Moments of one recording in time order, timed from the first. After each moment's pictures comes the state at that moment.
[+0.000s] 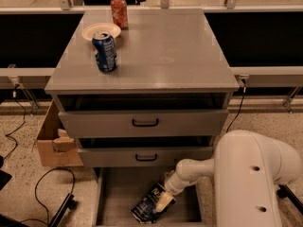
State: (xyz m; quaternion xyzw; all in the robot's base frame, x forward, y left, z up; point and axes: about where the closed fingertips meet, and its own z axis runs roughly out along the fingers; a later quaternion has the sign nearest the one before) arm 0.534 -0.064 0.245 -0.57 0.79 0.16 0.16
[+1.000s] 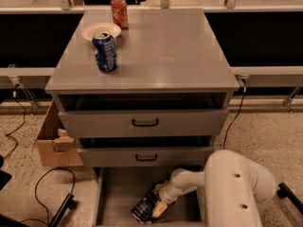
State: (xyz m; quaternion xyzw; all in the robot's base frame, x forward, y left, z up) arm 0.525 -0.031 0.140 -0.62 0.74 0.21 0.16
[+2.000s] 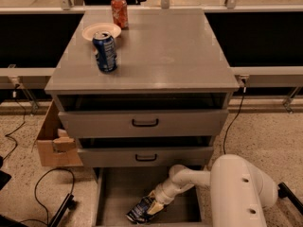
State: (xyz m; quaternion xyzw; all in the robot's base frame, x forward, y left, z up) arm 0.491 -0.001 0.162 -0.69 0.65 0.29 0.15
